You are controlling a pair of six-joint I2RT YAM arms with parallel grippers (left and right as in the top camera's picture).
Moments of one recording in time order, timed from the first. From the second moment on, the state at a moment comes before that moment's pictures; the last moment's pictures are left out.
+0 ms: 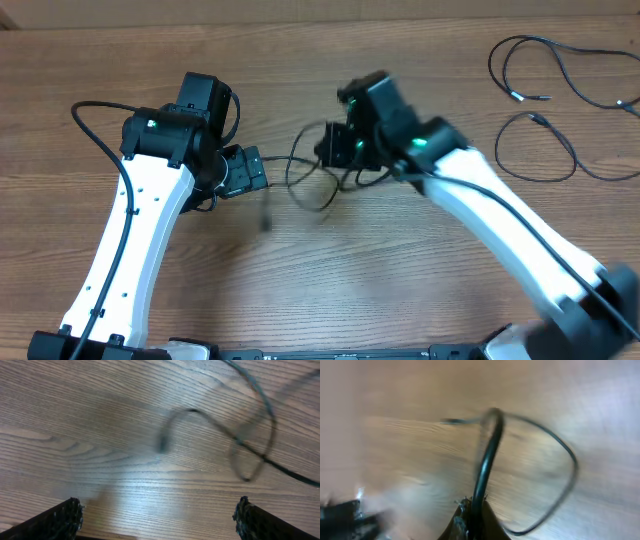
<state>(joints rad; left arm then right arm) -0.21 1.52 1.50 -1.40 0.02 -0.52 0.58 1.62 1.45 -0.69 -0.34 0.63</state>
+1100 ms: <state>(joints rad) -0.21 1.52 1.50 -1.38 0.43 -0.11 0.58 1.24 1.48 -0.50 0.05 0.54</state>
